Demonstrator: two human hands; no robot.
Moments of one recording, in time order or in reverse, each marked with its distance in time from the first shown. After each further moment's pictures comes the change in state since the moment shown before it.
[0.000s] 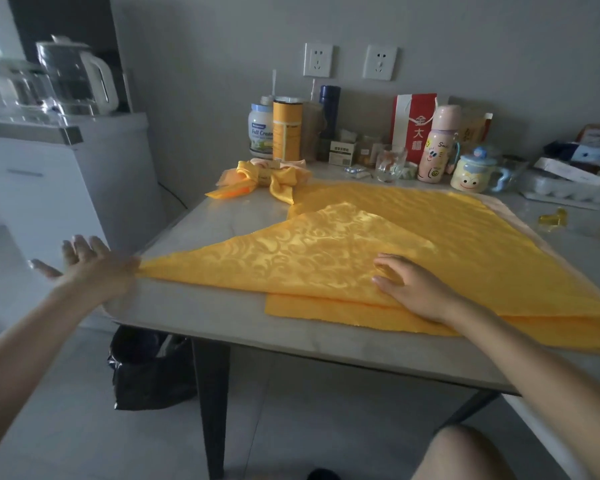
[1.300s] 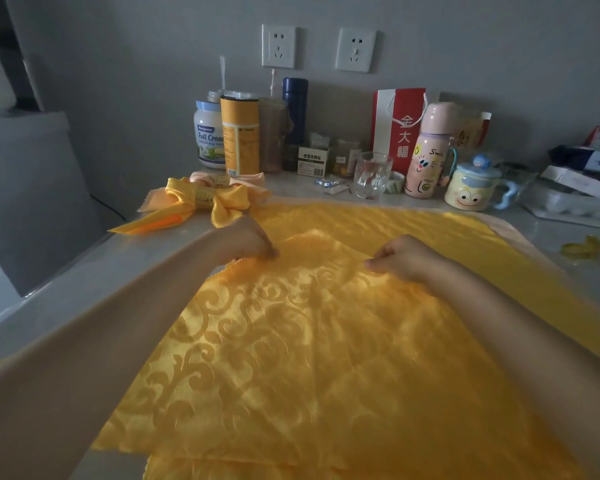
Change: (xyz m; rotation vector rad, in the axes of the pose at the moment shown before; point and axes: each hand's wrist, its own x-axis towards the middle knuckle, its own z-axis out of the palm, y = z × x) left_hand 0.063 0.310 0.006 -0.372 -0.406 0.589; right_hand 0.158 0.066 -0.057 0.286 0.047 0.396
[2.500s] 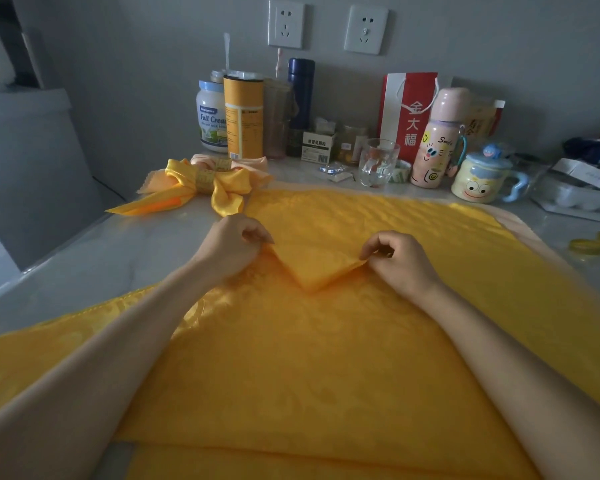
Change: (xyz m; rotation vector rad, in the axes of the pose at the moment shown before) left_hand -0.025 -0.031 0.030 -0.160 0.396 0.283; right_hand -0.007 0.018 0.028 0.062 0.254 -0.400
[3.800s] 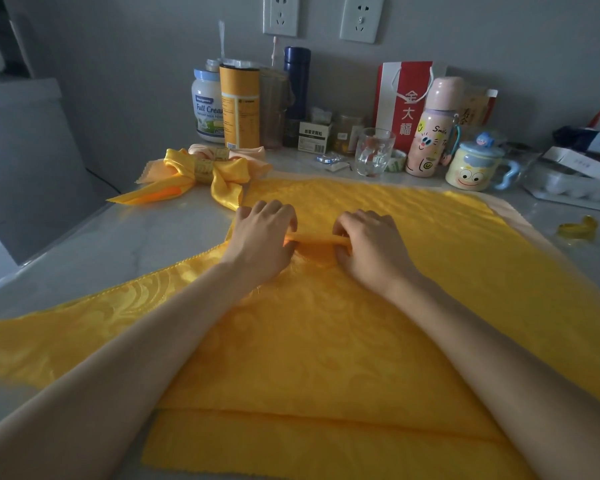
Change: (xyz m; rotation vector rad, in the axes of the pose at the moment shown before) left_hand -0.019 0.027 0.021 0.468 0.062 0.291; right_hand -0.017 -0.042 0.016 -0.550 -0.013 -0.294
